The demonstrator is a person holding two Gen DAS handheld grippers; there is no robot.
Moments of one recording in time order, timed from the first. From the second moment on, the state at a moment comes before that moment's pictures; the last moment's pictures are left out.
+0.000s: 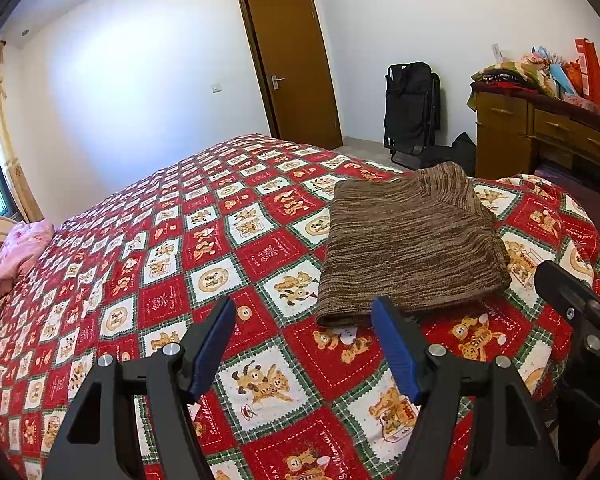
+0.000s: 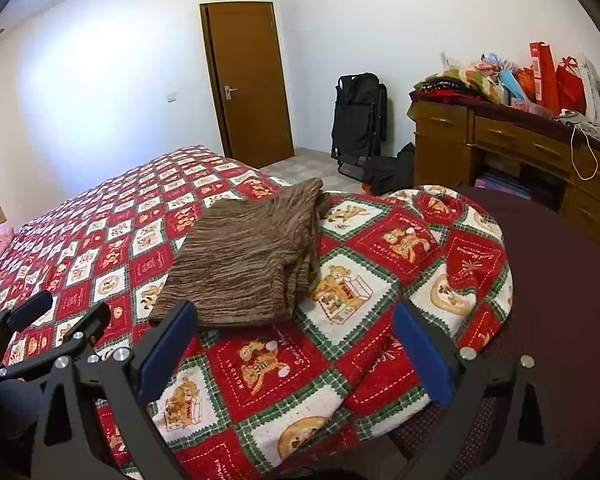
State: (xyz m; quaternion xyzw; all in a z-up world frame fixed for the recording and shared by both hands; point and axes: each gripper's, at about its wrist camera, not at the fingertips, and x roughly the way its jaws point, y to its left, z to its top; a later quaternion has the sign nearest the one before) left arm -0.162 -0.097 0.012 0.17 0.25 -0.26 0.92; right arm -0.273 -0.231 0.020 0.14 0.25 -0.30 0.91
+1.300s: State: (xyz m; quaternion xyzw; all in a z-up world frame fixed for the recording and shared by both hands) left arm -0.164 -0.092 0.016 0.15 0.25 -0.27 0.92; right arm -0.273 -0.228 0.019 0.15 0.25 -0.30 0.91
